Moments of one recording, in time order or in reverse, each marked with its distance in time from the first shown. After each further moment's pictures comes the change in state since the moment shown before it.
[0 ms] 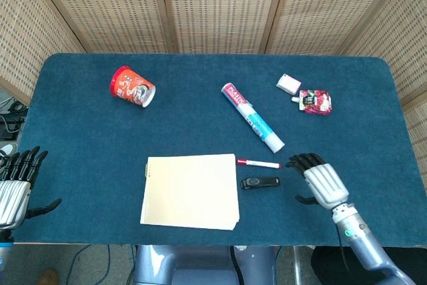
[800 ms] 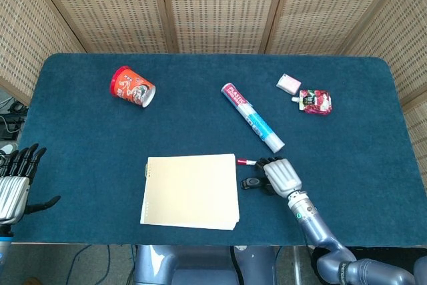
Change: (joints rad) left arm -0.018 0.005 -0.011 0.009 -0.039 -0.039 -0.023; right arm 0.137 -0.328 0.026 0.222 0.200 -0.109 -0.187
